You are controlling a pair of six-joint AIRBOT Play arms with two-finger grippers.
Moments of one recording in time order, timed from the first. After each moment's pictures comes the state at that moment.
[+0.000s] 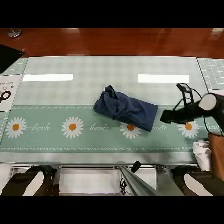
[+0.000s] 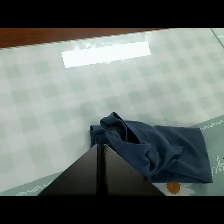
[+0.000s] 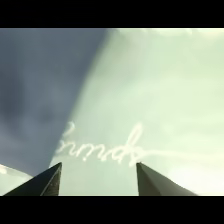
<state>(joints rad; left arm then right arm) 0.12 -0.78 1.37 0.94 -1.29 -1.30 -0.03 -1.01 0.66 -1.25 1.10 1.50</state>
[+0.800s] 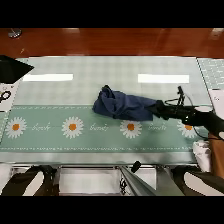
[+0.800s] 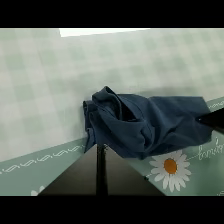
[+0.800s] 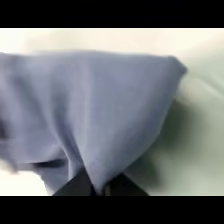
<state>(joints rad) 0.12 -0.78 1.29 0.95 -1.32 -1.32 -0.12 -1.18 0.55 -0.29 0.88 0.99</state>
